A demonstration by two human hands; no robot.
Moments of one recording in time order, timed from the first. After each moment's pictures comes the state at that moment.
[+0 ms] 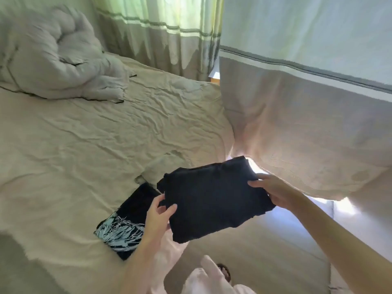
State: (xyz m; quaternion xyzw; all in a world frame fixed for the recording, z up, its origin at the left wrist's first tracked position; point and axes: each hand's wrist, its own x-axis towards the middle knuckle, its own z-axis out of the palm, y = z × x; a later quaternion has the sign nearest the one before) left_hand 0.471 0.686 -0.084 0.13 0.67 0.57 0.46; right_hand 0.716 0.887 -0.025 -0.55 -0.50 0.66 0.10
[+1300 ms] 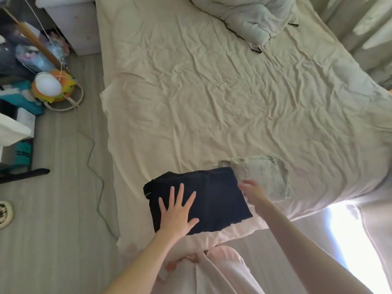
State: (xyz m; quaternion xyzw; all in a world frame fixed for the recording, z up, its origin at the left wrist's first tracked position) left_hand 0.344 0.634 -0.213 0.24 0.92 0.00 0.31; right_hand 0.364 0.864 -0.176 -0.47 -0.67 0.55 -0.17
